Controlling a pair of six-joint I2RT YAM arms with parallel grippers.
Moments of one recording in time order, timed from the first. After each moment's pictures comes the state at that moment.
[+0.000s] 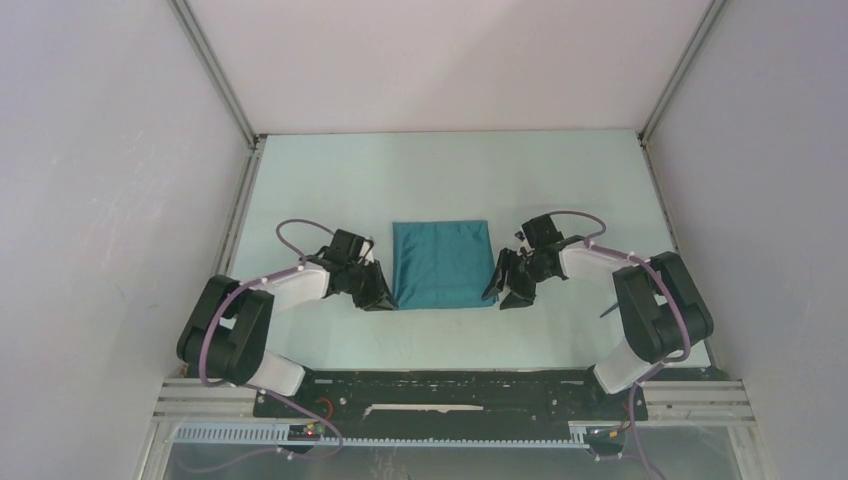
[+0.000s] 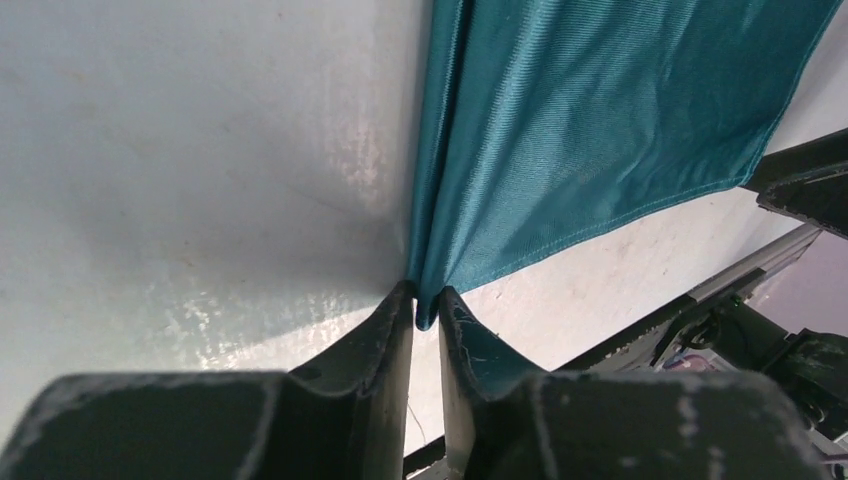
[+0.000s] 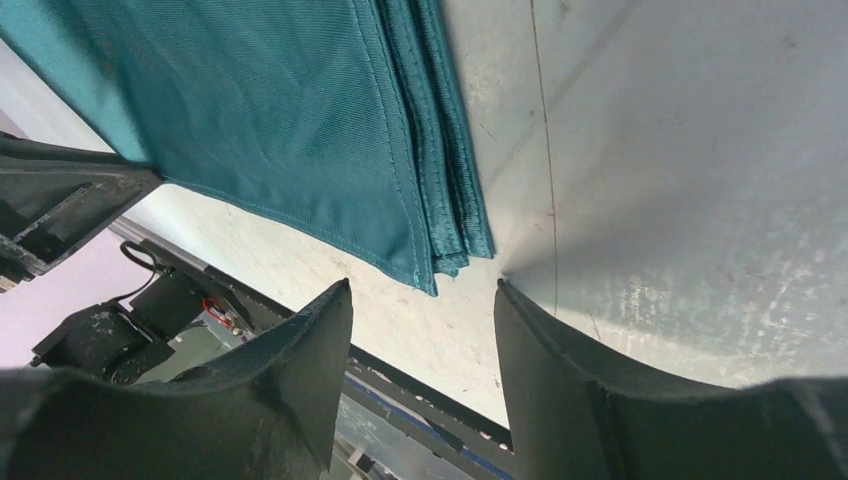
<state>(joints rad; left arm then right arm) -0.38 1.45 0.62 -0.29 0.39 -0.66 0.37 1.60 0.78 -0.39 -0.50 0.69</state>
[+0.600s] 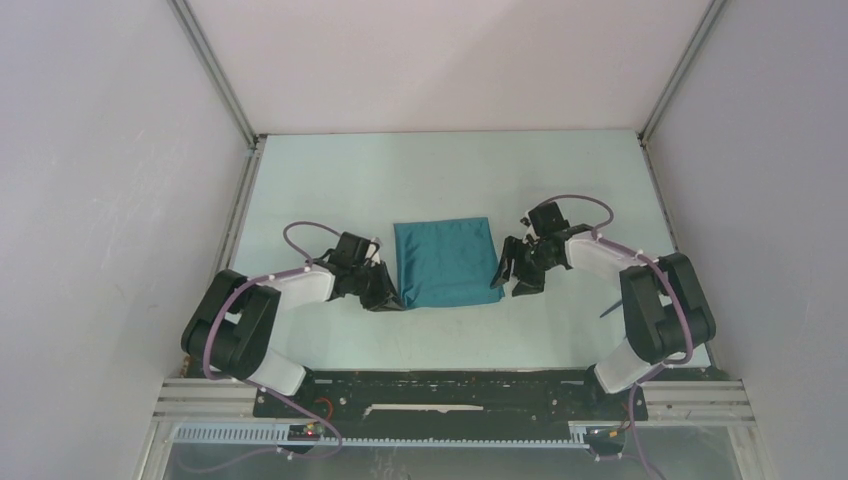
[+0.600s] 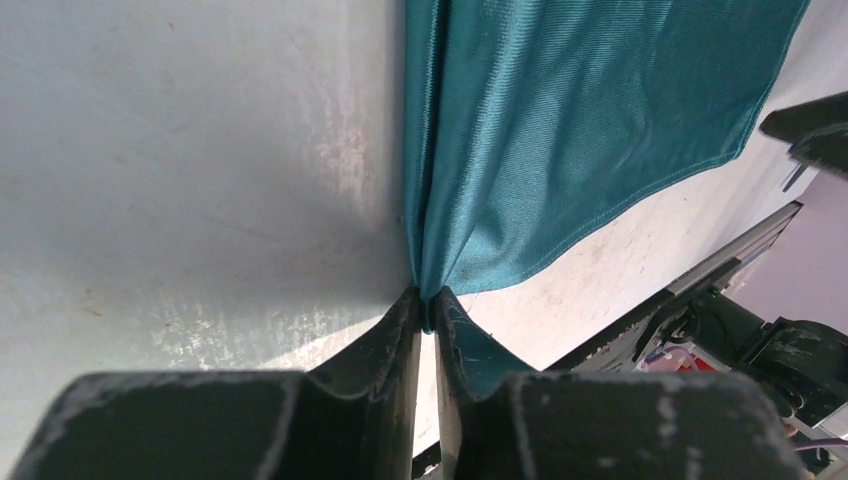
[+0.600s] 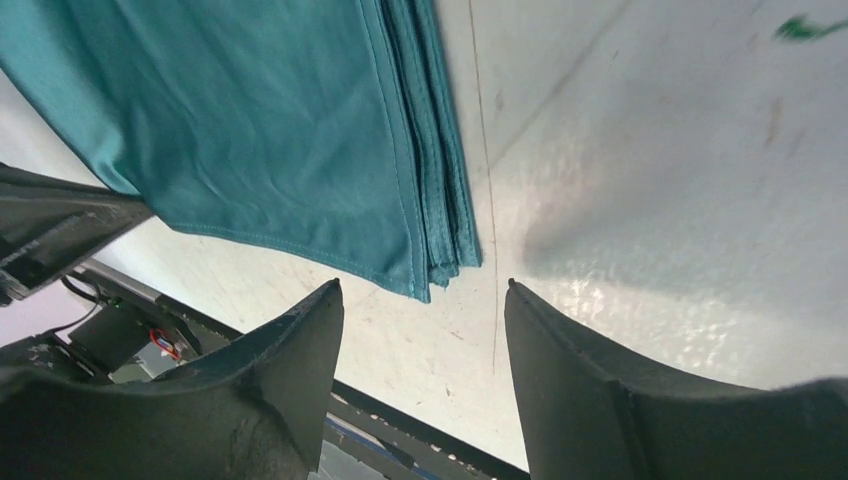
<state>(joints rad) -0.42 1.49 0.60 -0.17 0.43 -0.72 0.33 1.59 0.85 -0.47 -0.40 0.56</state>
